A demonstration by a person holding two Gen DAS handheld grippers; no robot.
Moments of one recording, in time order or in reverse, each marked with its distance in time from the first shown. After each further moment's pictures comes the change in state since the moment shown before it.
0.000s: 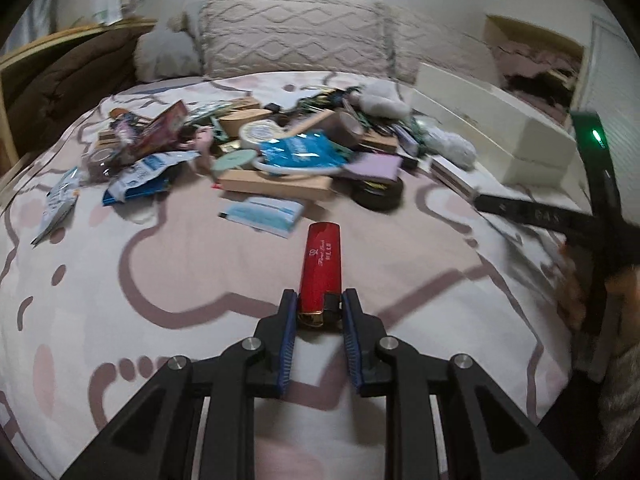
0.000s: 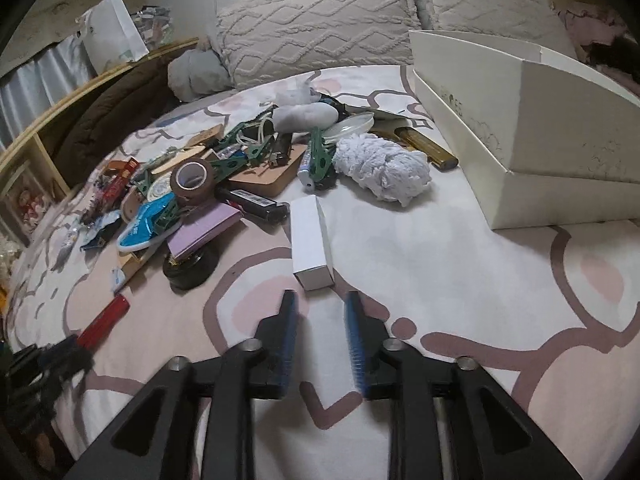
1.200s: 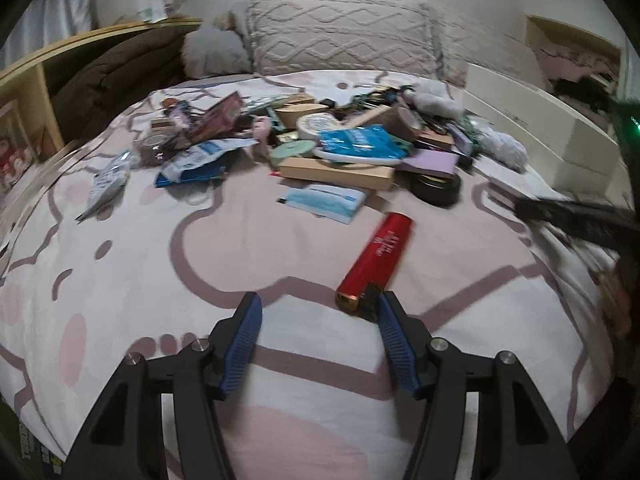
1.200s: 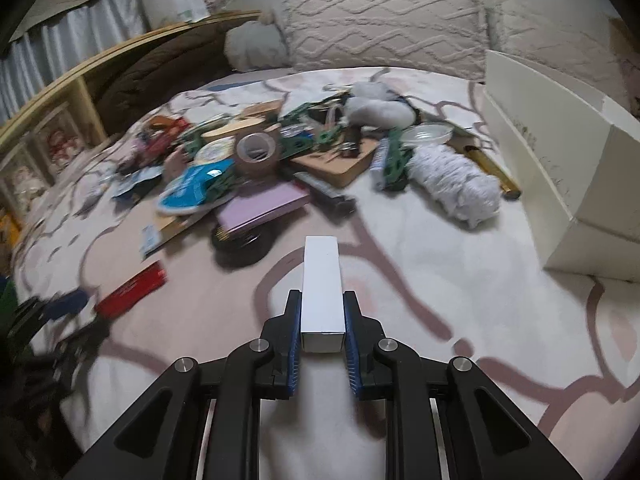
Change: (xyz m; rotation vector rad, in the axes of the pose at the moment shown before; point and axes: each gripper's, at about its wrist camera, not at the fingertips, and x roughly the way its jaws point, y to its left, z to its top) left arm 0.000 0.019 -0.011 -0.091 -0.018 0.205; right arm 0.000 0.033 -0.002 -0.209 0.034 0.133
